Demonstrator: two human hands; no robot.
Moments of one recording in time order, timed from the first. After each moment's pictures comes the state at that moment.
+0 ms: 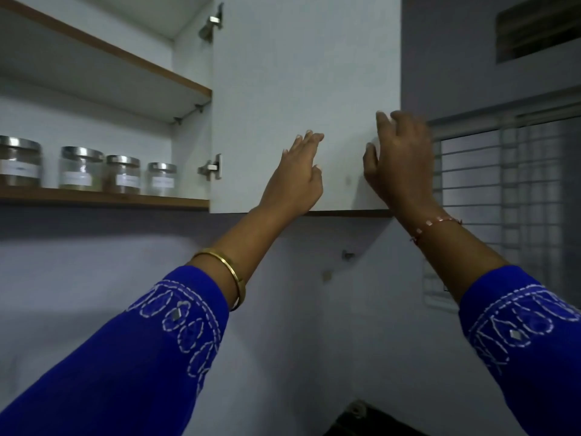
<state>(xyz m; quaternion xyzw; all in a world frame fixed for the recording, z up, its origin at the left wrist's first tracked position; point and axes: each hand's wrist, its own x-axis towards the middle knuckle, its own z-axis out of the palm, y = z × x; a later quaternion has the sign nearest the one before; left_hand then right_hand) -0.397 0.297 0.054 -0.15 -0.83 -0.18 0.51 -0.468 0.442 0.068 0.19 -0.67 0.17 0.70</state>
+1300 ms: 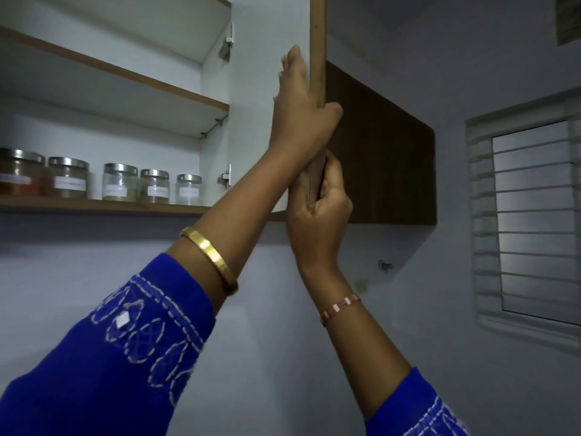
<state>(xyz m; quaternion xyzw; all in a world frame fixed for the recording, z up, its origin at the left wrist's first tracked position) -0.369 0.360 0.108 -0.12 -0.73 -0.30 0.60 -0.400 0.374 0.005 0.44 -0.38 0.70 0.42</state>
